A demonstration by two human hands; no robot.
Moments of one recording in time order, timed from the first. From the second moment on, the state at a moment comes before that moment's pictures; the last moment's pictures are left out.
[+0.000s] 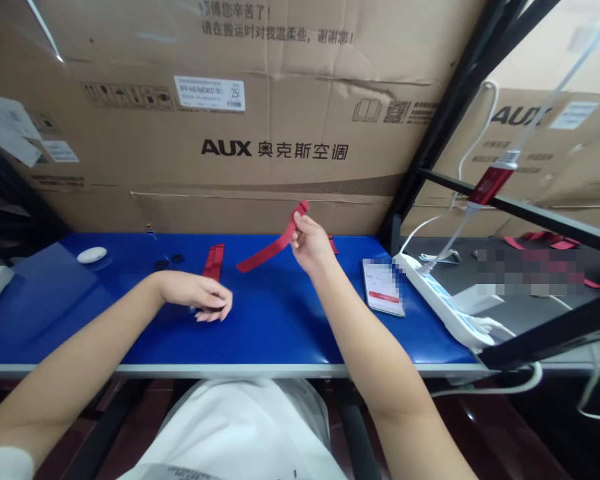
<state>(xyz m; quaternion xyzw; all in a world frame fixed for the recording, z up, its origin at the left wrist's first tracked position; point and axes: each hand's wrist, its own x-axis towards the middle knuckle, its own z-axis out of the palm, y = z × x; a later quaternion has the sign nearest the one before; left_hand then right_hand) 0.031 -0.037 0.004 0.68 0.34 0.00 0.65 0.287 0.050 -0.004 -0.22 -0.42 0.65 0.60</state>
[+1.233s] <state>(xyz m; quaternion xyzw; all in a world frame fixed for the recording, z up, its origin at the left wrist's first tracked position) -0.052 0.044 -0.020 0.52 0.85 0.05 -0.03 0.296 0.069 -0.035 -0.66 -0.71 0.06 0.25</state>
